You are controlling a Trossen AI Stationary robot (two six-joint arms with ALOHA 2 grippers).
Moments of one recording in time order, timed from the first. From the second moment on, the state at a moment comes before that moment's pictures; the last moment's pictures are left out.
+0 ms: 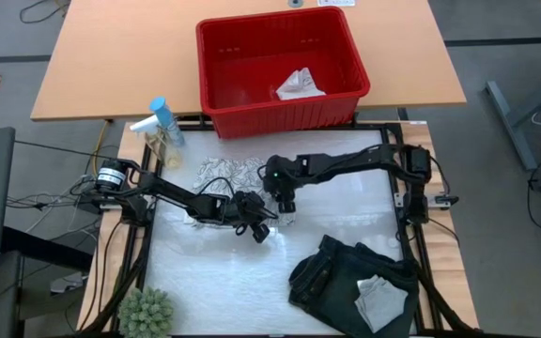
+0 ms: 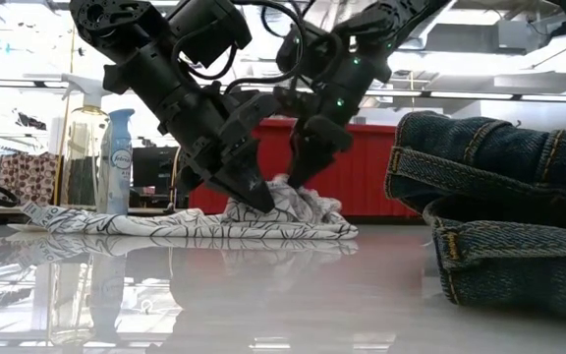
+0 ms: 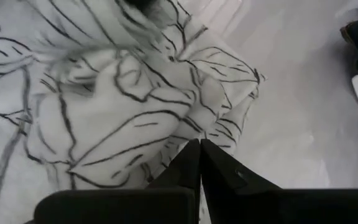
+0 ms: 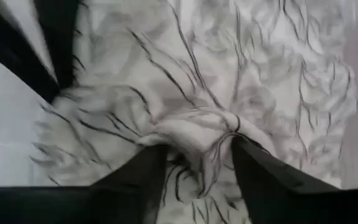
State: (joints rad) left arm -0.10 1.76 0.84 0.15 -0.29 -0.67; right arm -0.17 1.90 1.33 -0.40 0.01 -0.31
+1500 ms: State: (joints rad) left arm -0.11 1.76 0.84 0.14 -0.29 -0.66; right arm -0.39 1.84 1.33 -0.68 -0.13 0.11
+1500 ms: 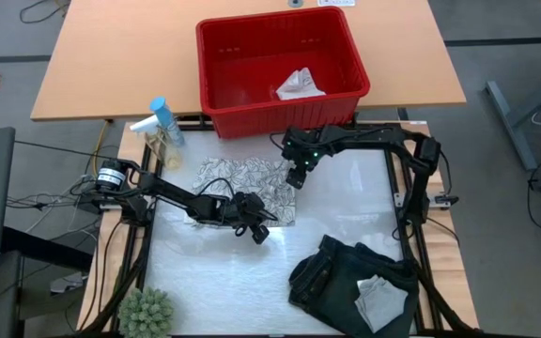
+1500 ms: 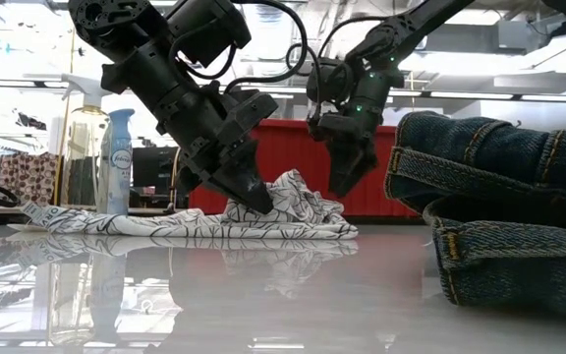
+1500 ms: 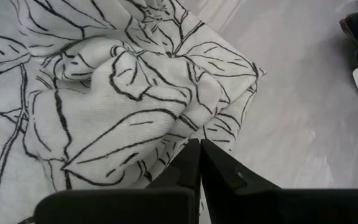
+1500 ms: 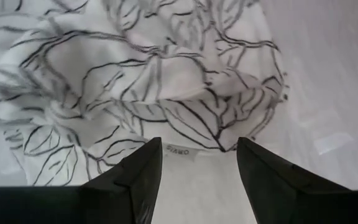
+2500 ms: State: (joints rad) left arm -0.11 1.76 0.84 0.15 -0.29 -0.65; right arm -0.33 1.85 1.28 -0.61 -0.09 0.47
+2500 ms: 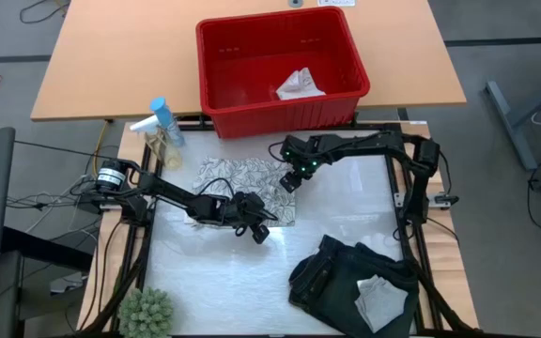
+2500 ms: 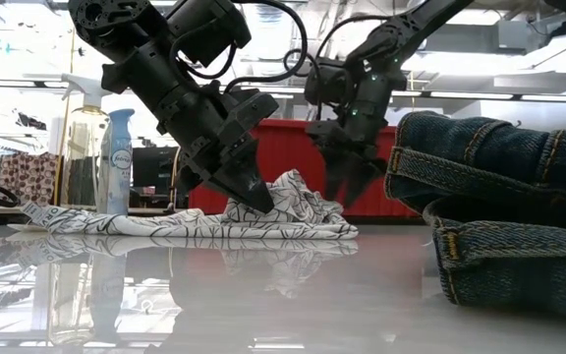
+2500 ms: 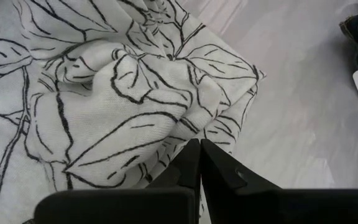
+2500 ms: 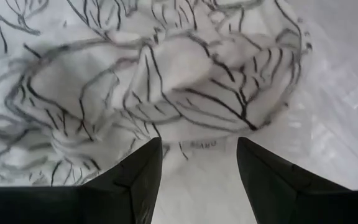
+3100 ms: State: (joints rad) left arm -0.11 1.76 0.84 0.15 -0.28 -0.63; right arm -0.32 1.86 1.28 -0.53 -0.13 0.44
